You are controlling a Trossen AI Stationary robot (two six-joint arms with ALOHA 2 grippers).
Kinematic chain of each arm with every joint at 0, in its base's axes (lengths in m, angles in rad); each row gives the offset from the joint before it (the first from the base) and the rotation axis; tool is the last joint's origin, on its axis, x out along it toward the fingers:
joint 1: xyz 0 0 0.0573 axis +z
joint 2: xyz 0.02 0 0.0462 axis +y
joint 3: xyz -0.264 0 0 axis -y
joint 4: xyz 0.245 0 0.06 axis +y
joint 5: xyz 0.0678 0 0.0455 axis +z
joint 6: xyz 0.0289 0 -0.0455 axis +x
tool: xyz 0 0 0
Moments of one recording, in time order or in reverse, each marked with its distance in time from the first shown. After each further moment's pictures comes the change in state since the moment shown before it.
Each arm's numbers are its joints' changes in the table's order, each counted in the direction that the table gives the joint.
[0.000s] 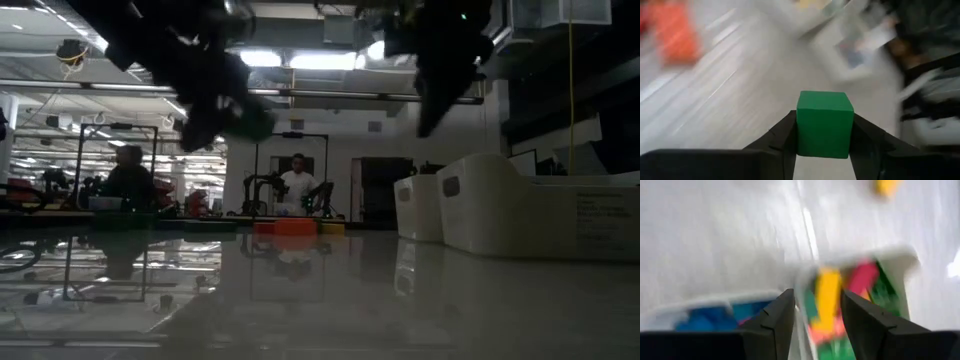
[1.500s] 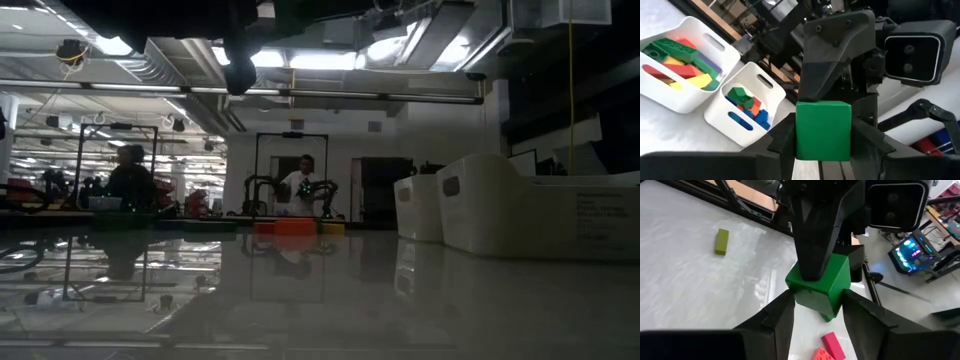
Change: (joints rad) left arm -0.100 0.000 -0.004 -0.539 -0.003 -0.034; right arm 0.159 0.020 -0.047 -0.894 -0.172 -0.487
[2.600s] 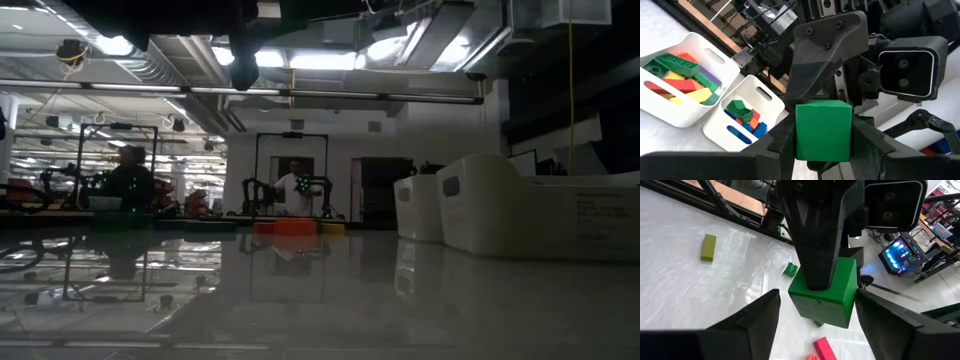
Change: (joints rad) left arm 0.005 0.000 0.007 -0.029 0.028 0.001; right arm -0.001 0.007 0.002 -0.041 -0.032 -0.011
